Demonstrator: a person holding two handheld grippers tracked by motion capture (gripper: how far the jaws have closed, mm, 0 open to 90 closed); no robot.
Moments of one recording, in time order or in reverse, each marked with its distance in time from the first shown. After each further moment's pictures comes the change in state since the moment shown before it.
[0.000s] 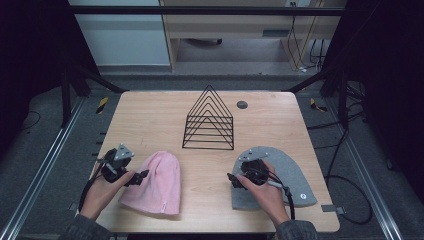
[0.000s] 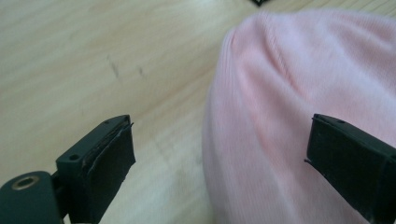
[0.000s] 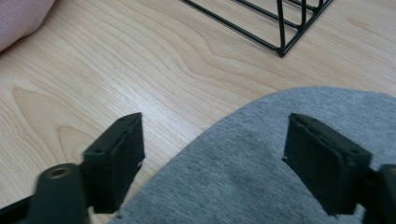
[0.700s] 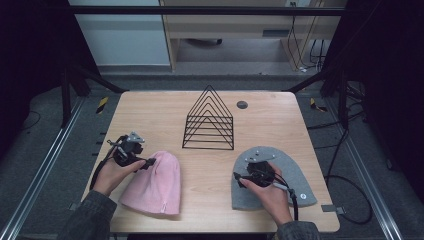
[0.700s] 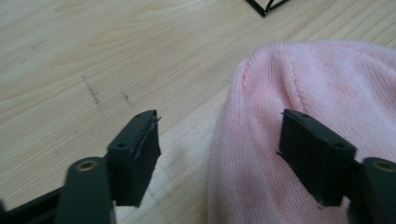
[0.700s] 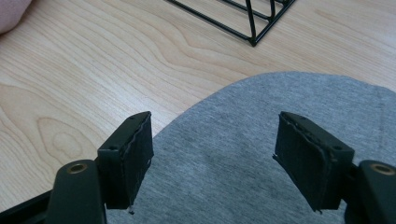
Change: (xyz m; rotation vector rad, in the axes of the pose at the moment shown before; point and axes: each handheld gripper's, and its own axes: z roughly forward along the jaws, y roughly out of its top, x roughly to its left) left arm 0.010 0.019 0.034 0.088 -0.085 -0.037; right arm -0.011 -0.010 -0.008 -0.005 -0.037 0.038
